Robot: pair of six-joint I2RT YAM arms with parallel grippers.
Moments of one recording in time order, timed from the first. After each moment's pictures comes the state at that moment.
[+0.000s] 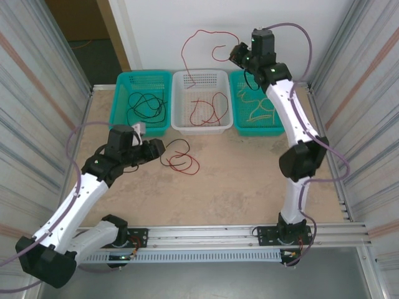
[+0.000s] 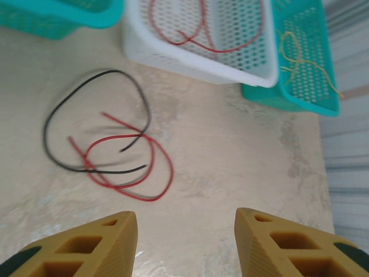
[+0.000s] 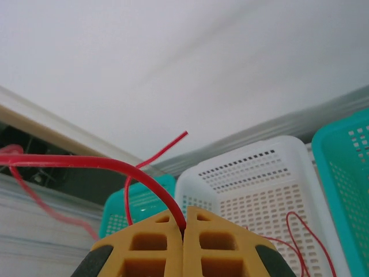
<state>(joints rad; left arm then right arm) -0.38 0.95 0.88 -0.63 0.24 -0.69 0.30 2.04 2.27 -0.57 -0.05 0.73</state>
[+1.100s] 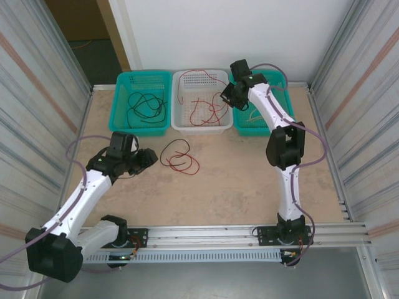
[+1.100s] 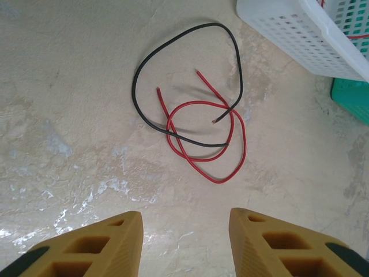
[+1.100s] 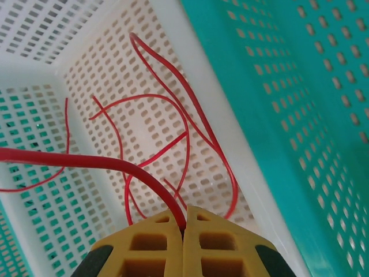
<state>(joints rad) -0.29 1.01 0.80 -0.72 0.23 -0.76 0.33 2.25 2.22 -1.00 -0.11 0.93</state>
